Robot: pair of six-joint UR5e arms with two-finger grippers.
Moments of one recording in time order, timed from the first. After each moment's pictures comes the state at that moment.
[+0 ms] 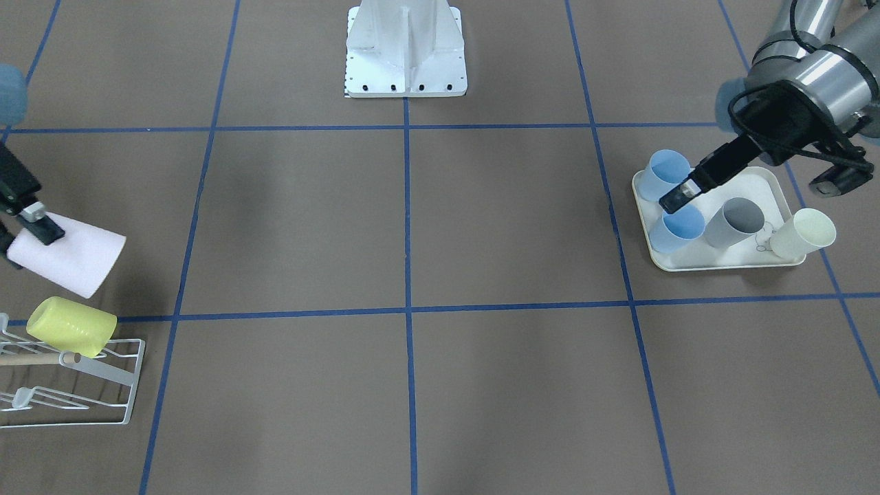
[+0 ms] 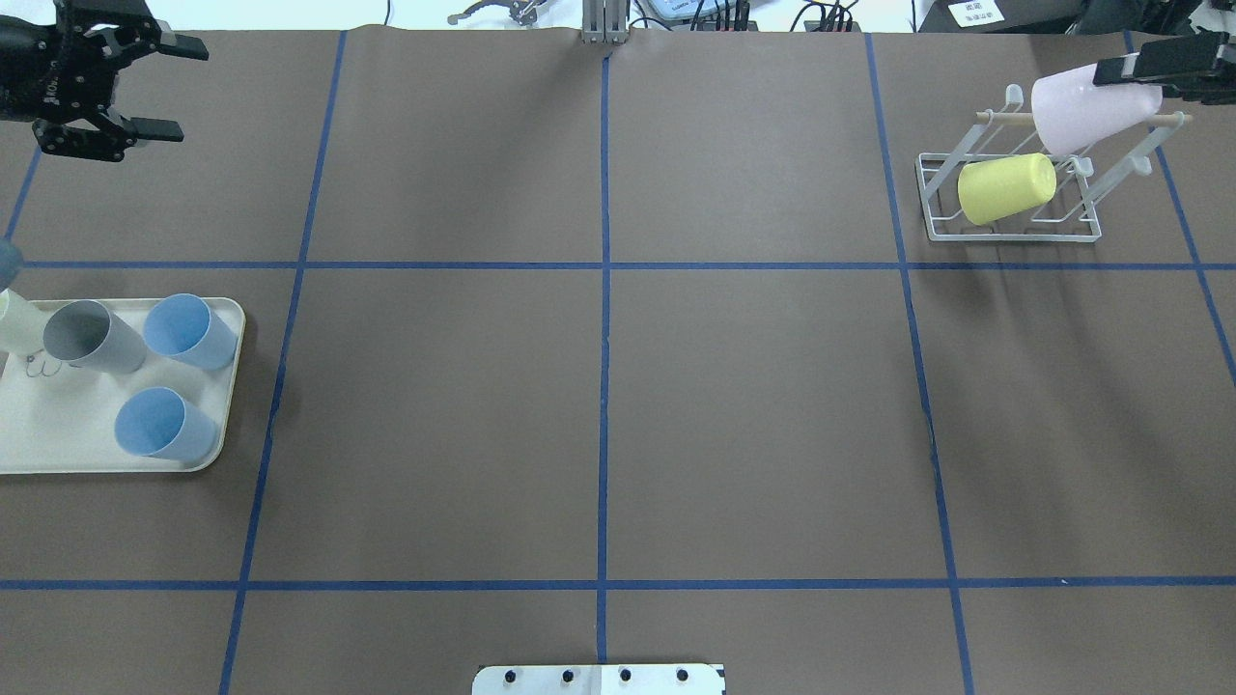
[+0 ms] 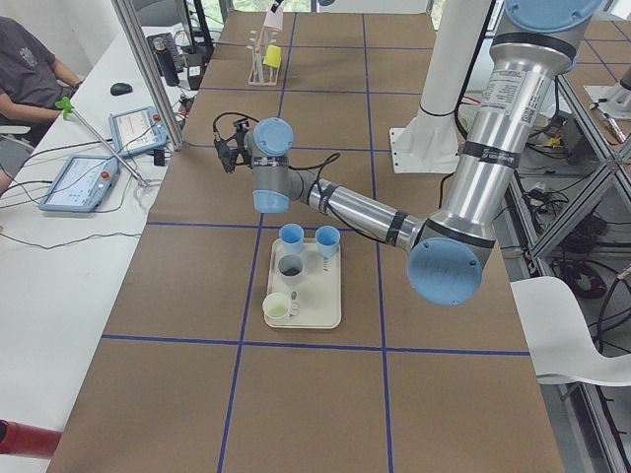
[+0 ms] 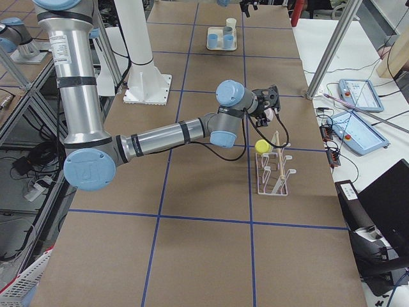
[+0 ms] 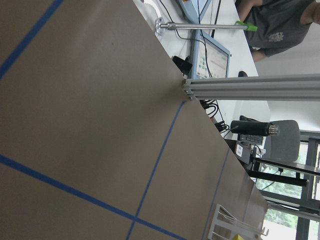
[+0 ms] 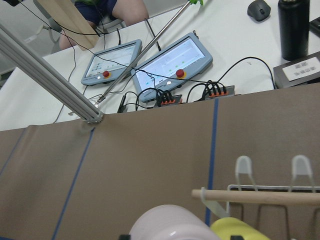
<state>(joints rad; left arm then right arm) -1.18 -1.84 -1.63 -2.73 -2.28 -1.85 1.32 -1.47 1.72 -0.57 2.26 1.01</state>
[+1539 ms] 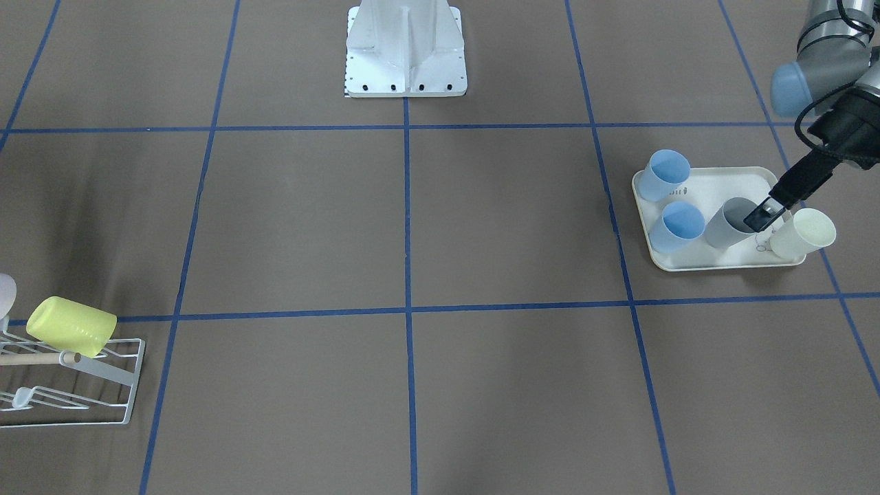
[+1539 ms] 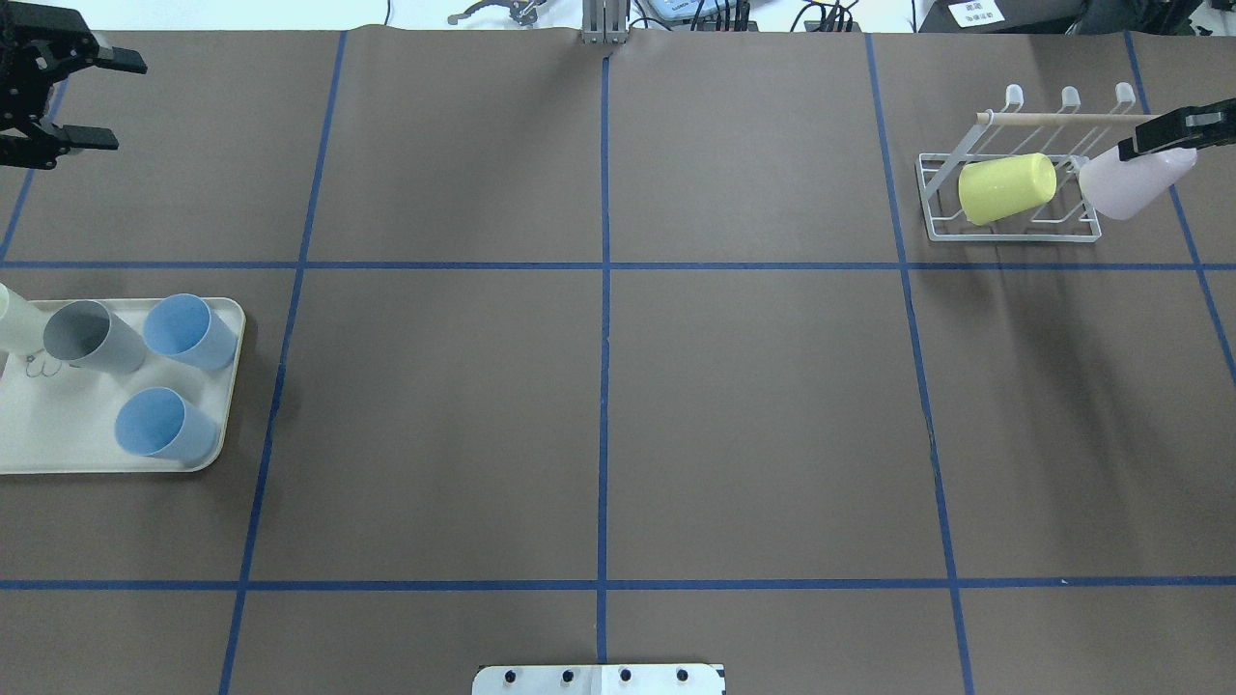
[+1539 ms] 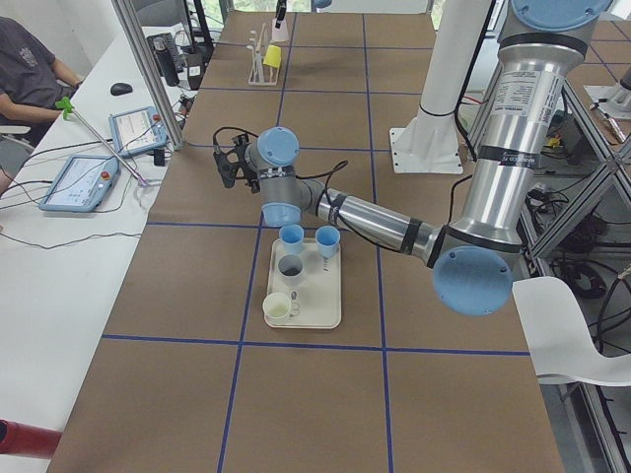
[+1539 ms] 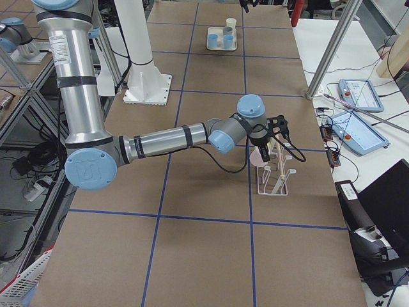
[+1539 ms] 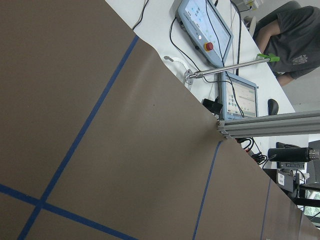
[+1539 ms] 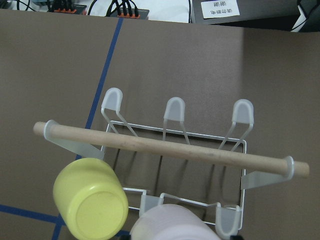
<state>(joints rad) -1.21 -1.76 -1.67 -2.69 -2.28 -1.78 1.29 -1.42 1.65 -1.05 2.22 0.54</state>
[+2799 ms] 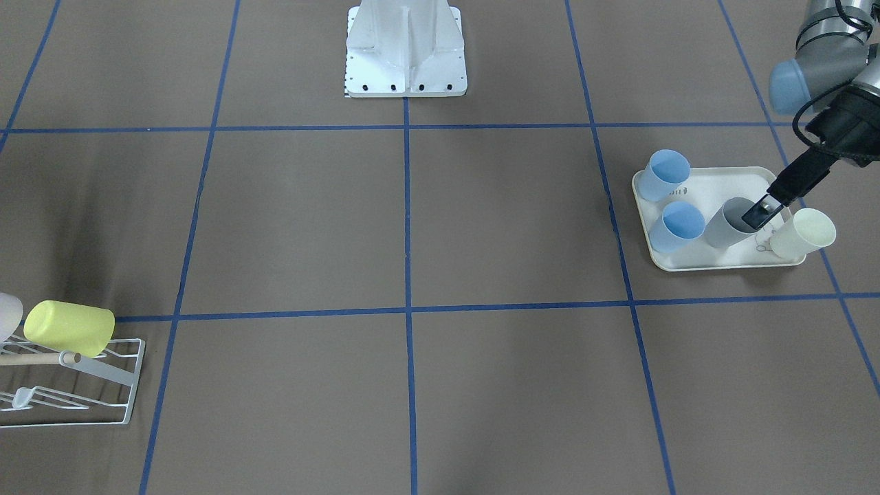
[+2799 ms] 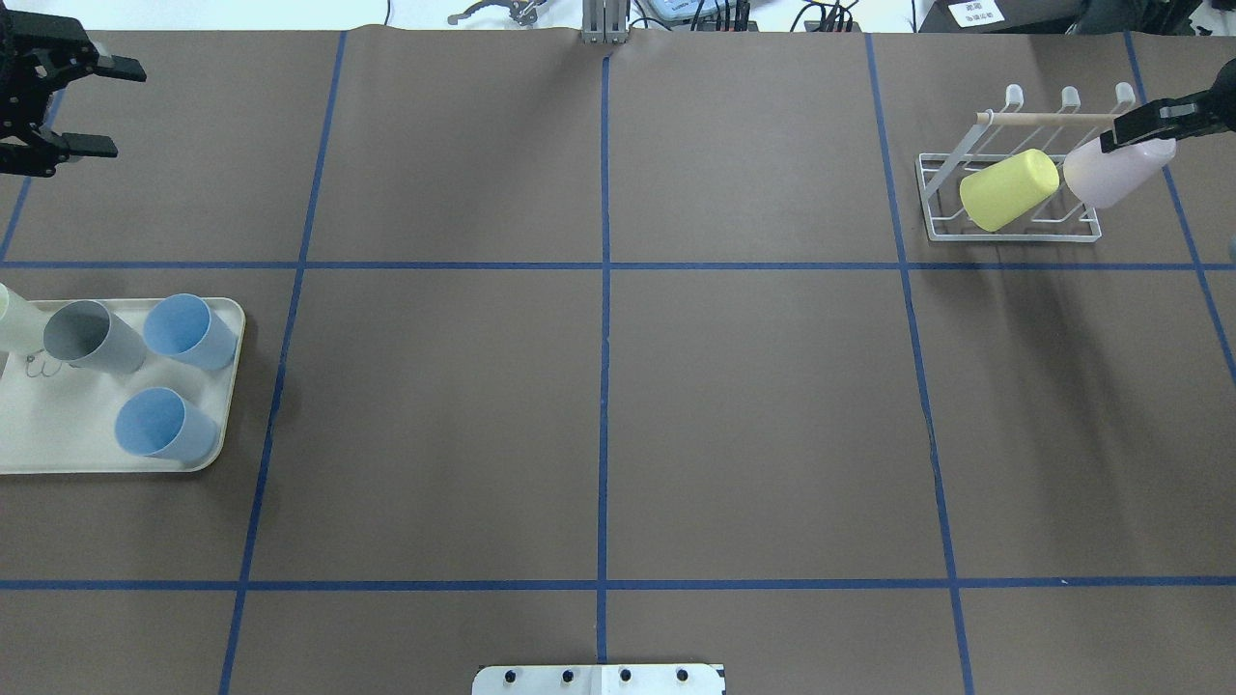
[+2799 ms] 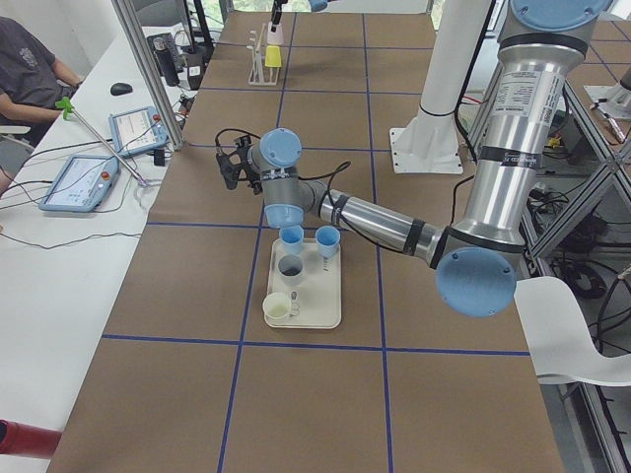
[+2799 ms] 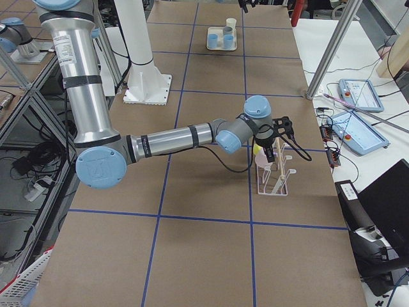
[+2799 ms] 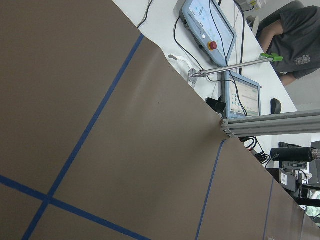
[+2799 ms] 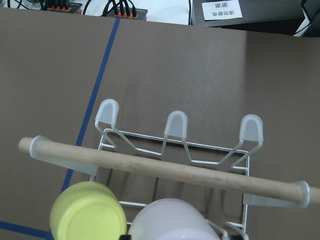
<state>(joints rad) -1.20 -1.75 -1.68 -2.68 -2.28 -1.79 1.28 -1.38 1.58 -1.05 2.20 0.53</state>
